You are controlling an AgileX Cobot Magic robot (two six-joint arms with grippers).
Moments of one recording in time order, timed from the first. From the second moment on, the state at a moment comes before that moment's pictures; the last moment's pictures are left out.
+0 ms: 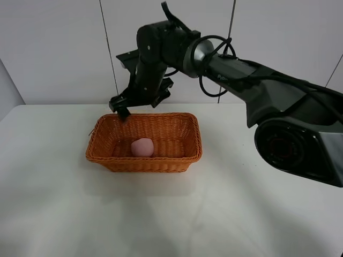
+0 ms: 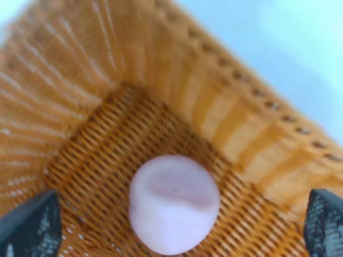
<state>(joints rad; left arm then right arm) -0.02 -0.01 -0.49 0.00 1.06 0.02 0.71 2.40 -2.37 0.01 1.15 0.05</state>
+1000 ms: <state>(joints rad) -0.02 -0.01 -0.49 0.00 1.06 0.02 0.13 2.40 -2.41 -0.02 1.20 0.07</state>
